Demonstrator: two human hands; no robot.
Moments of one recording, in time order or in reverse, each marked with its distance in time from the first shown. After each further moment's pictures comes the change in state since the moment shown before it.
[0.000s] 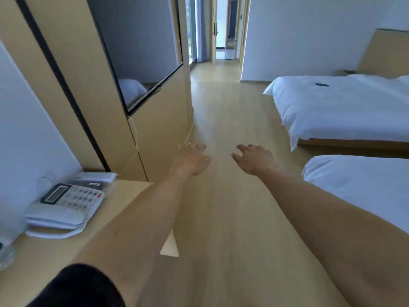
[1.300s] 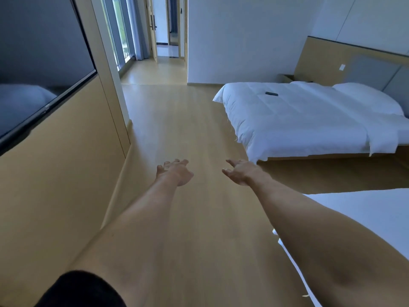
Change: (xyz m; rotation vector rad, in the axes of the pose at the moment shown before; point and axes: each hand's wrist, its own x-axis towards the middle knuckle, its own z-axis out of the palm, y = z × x) left_hand 0.546 0.157 0.027 -0.026 -0.298 0.026; right_hand 0.464 0.262 -0.009 0.085 -0.280 0.296
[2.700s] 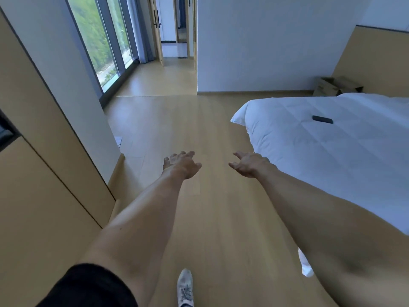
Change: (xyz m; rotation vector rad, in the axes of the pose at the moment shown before) left_hand 0.828 0.016 -0.246 -0.066 0.083 -0.002; right_hand 0.838 -0.053 -0.248 -0.039 0.008 -0.017
